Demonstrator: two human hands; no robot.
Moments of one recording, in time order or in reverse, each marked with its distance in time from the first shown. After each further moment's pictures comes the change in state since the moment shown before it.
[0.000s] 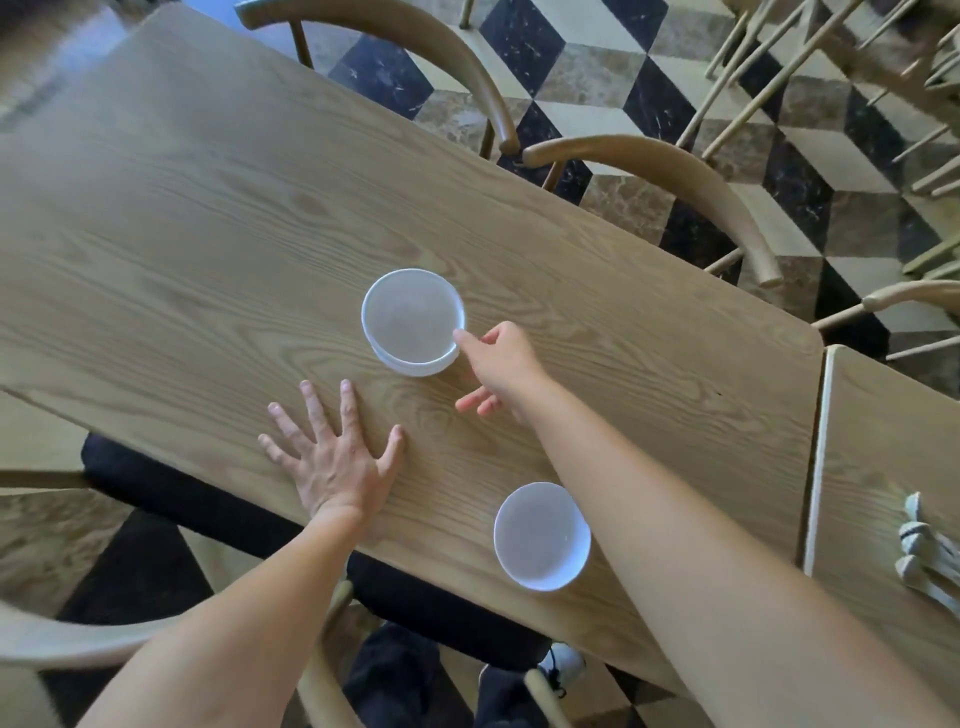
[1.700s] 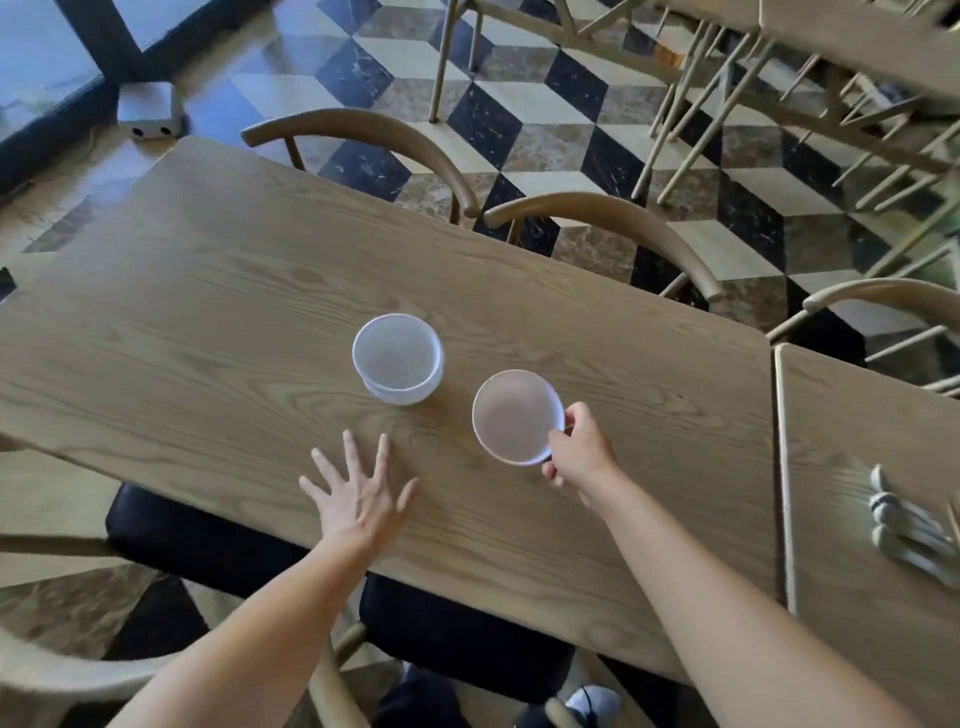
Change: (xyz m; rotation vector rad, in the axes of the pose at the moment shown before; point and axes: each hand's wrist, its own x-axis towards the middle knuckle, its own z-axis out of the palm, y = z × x) left_hand -0.028 0.007 -0.023 0.182 -0.221 0.225; right_hand -0.052 0.106 -0.065 0.097 0.307 -0.033
